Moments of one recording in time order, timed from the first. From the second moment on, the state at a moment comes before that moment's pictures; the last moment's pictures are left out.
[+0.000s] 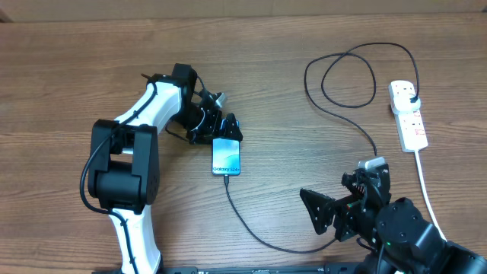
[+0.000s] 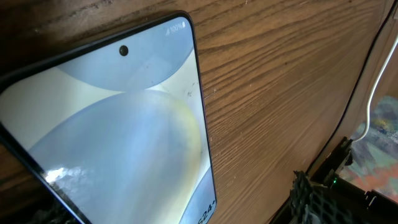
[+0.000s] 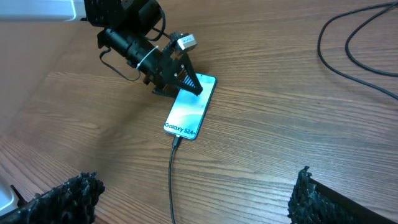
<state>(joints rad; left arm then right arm) -0.17 2.14 1.47 -0.97 0.68 0.03 0.86 0.55 0.92 -0.95 0.19 0.57</state>
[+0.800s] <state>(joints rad) -0.17 2.13 1.47 -0.98 0.59 0.03 0.86 0.55 0.92 -0.95 0.19 0.57</state>
